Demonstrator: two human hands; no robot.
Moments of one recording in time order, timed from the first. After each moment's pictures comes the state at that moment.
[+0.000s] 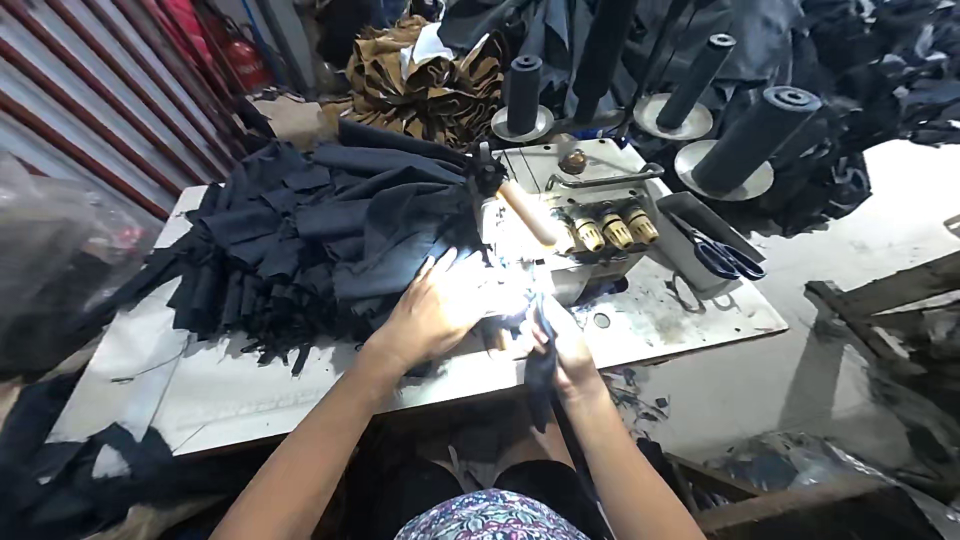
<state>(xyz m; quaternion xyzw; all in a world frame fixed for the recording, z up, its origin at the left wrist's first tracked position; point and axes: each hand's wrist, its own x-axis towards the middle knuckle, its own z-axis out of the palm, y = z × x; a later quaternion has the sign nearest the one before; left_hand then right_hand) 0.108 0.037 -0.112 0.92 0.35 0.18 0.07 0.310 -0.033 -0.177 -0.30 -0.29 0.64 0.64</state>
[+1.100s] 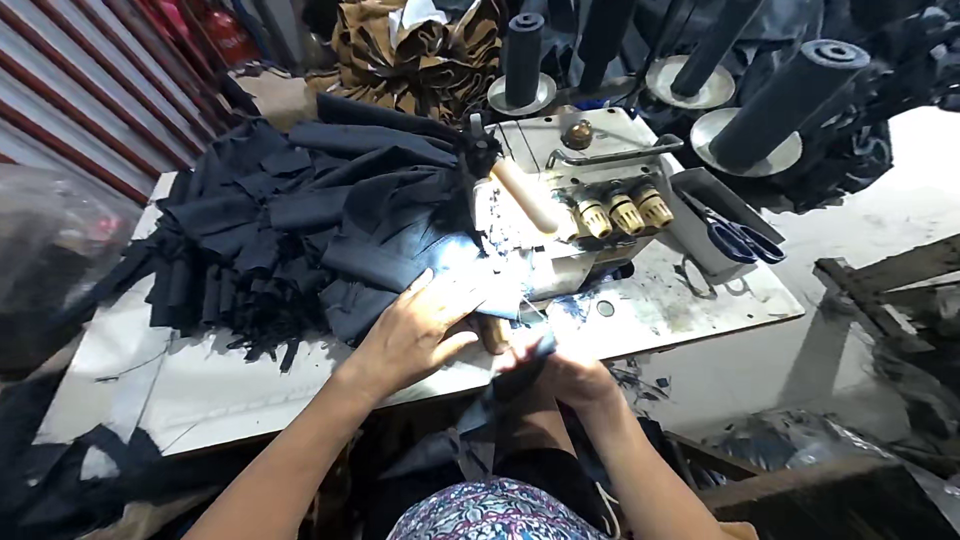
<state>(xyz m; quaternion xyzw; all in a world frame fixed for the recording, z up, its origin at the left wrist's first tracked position) 0.084 0.023 -0.139 0.94 0.26 0.21 0.01 0.332 -0.053 -0.199 -0.11 -0.41 0.73 0.53</state>
